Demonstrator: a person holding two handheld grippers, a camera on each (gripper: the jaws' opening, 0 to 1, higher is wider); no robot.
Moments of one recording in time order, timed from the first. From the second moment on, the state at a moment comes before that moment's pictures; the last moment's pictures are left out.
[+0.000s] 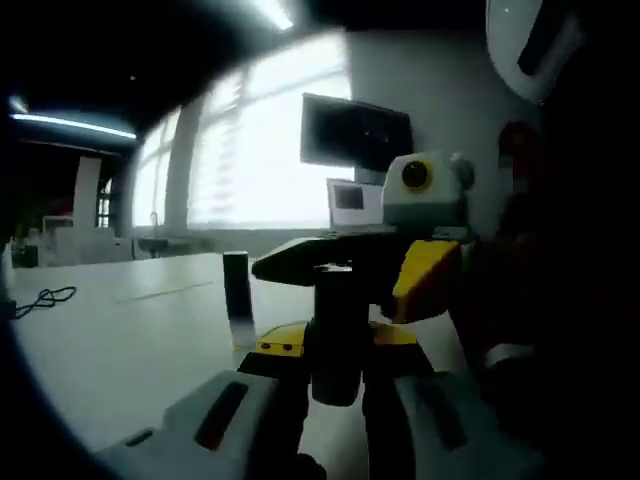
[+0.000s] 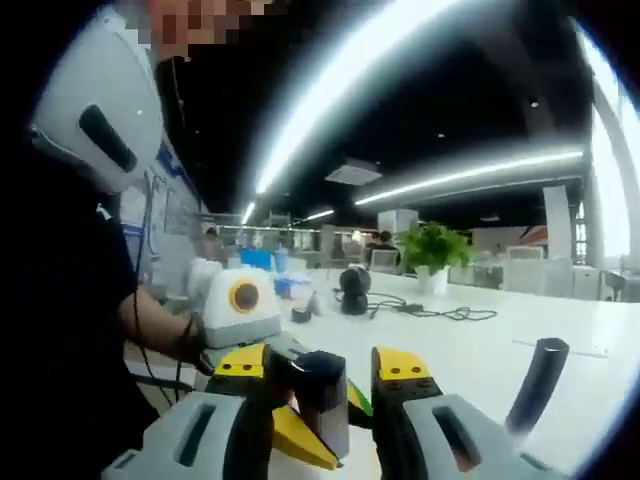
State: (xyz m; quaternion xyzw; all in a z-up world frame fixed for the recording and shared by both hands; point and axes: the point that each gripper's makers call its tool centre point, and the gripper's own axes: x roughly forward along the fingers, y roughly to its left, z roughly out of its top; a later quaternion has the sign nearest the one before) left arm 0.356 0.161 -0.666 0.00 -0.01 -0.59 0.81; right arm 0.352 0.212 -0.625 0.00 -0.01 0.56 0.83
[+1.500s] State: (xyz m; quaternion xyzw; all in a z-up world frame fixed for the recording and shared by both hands) left arm 0.333 0.149 -0.677 0.02 0.00 -0.62 0.78; right arm 0.332 0.223 -0.641 -0.03 -0.03 0.61 0.79
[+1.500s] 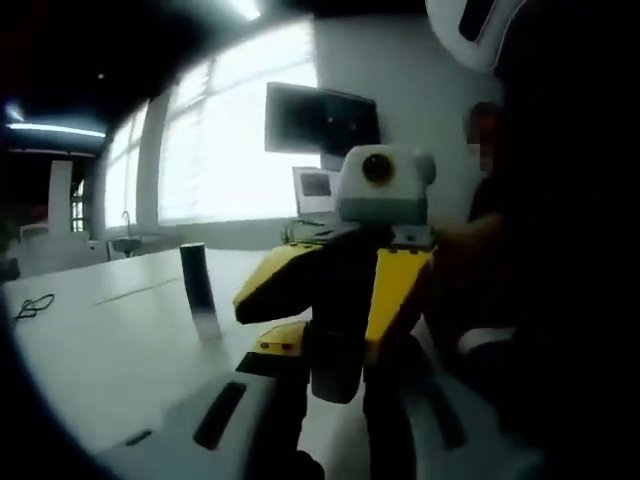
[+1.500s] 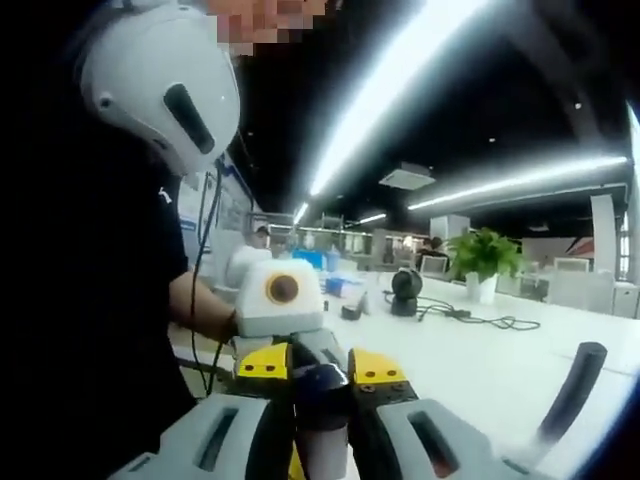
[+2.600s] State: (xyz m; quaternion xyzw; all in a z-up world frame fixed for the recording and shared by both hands) left arm 0.364 0.176 -0.694 0.01 0.01 -0.53 0.85; right arm 0.373 0.220 -0.637 0.03 -0.02 0.54 0.84
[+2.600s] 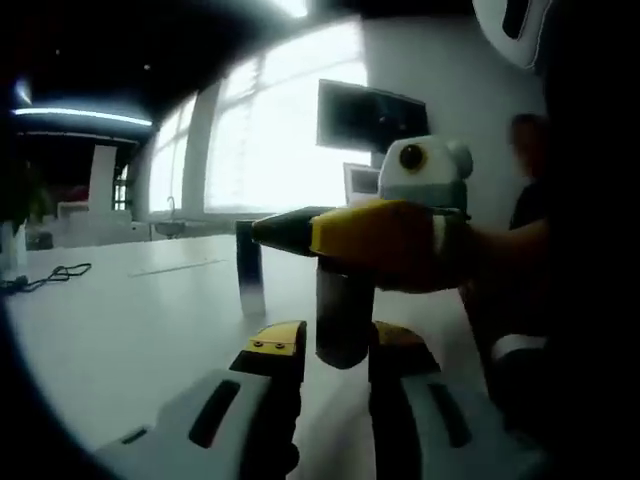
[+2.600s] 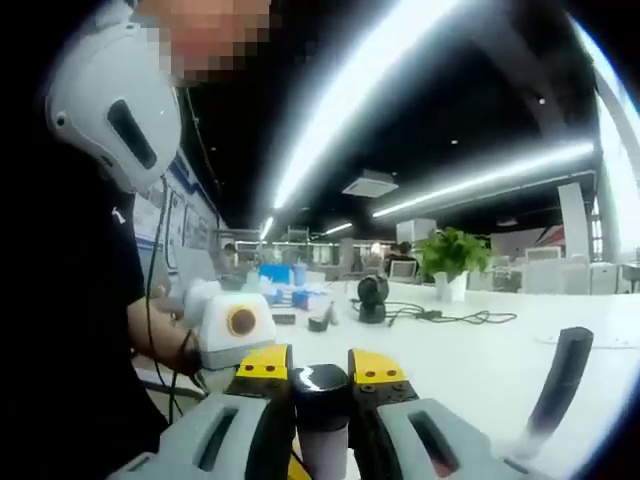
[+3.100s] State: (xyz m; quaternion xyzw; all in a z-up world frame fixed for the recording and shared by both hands) left arm 0.369 0.186 -0.696 0.00 0.01 -0.50 0.87; right arm 0.434 0.217 -0.633 0.04 -0.01 0.45 0.89
